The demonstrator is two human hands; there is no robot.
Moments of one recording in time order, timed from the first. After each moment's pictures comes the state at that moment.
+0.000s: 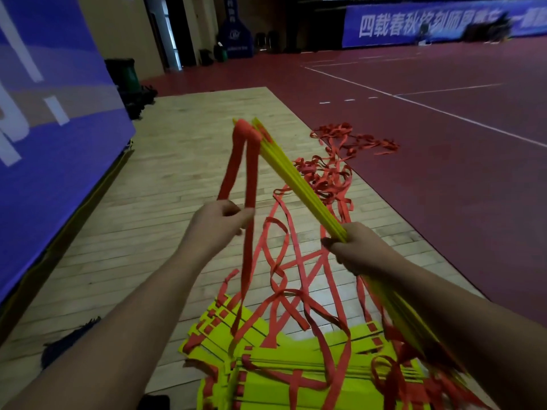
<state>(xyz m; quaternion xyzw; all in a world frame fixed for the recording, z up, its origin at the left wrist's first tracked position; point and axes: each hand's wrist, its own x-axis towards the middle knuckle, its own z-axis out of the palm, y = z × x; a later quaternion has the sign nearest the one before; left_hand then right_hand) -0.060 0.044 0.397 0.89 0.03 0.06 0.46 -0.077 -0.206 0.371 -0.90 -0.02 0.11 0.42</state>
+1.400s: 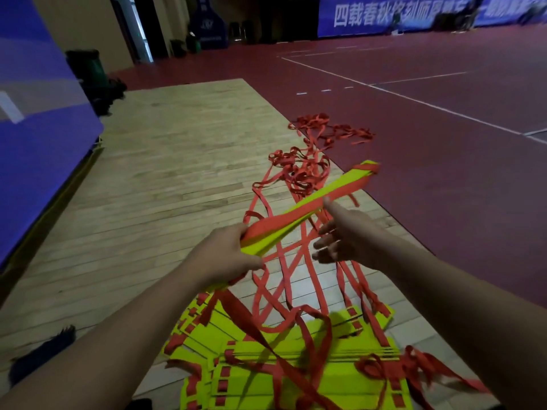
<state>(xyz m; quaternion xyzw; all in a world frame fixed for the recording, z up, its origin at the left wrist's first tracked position) -0.076 0.000 0.371 0.96 -0.12 -0.08 0.26 -0.079 -0.231 0.377 -0.73 0.18 0.16 0.64</state>
